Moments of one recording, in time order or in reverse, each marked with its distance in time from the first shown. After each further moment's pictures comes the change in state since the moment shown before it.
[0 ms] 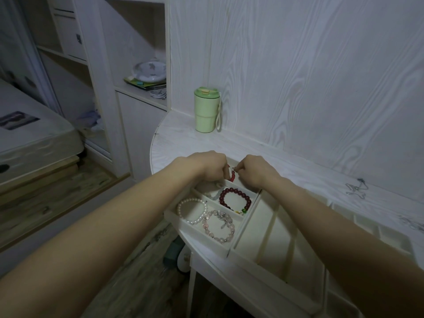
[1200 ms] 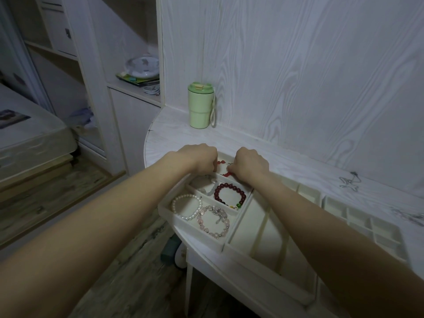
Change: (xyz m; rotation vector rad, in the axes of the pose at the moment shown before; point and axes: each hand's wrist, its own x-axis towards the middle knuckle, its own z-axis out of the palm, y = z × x) left_hand 0.000 -0.004 -0.001 0.148 0.085 -0.036; right_hand -0.004 -0.017 0.001 -0.022 0.089 0.187
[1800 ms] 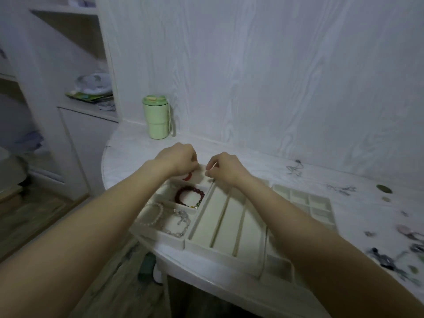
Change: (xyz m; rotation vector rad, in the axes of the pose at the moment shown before) left_hand 0.004 0.046 -0.010 -0.097 0.170 0.054; right_hand -0.042 0.050 -0.032 0.347 -0.020 -0.072
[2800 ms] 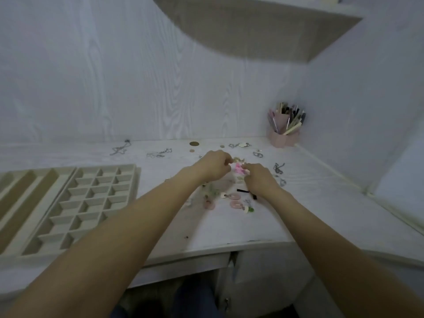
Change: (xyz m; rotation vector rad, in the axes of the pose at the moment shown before) left_hand -0.070 0.466 0.105 -0.267 -0.246 0.735; right_hand -0.343 0.303 -0.181 -0.206 0.362 0.718
